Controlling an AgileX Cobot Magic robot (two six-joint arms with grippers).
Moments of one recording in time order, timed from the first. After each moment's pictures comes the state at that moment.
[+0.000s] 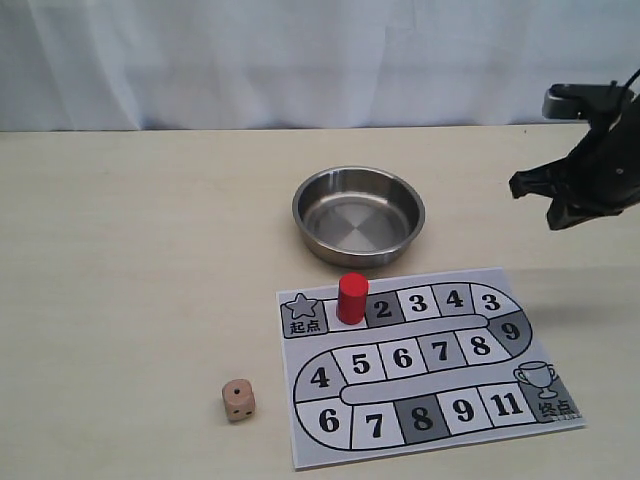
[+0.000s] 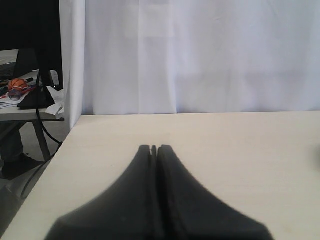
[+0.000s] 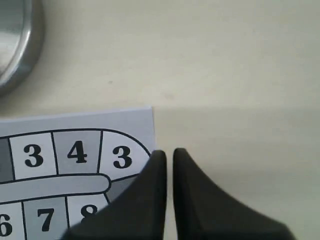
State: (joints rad) left arm 0.02 0.00 0.01 0.09 0.15 -0.05; right arm -0.01 1.73 -1.23 0.05 0.80 -0.06
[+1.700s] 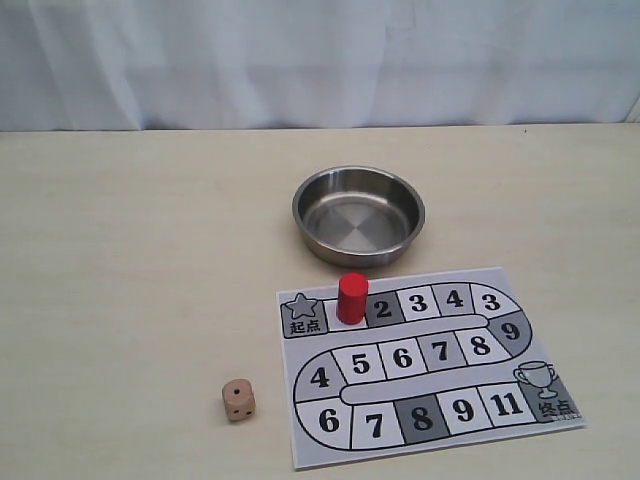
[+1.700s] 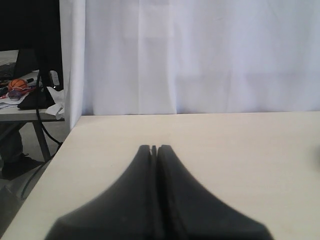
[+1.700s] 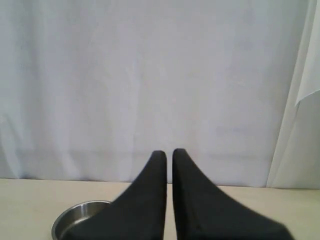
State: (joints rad) left arm 0.02 0.00 0.01 0.09 0.15 -0.05; right arm 0.02 0.00 -0.76 0.04 0.76 -0.06
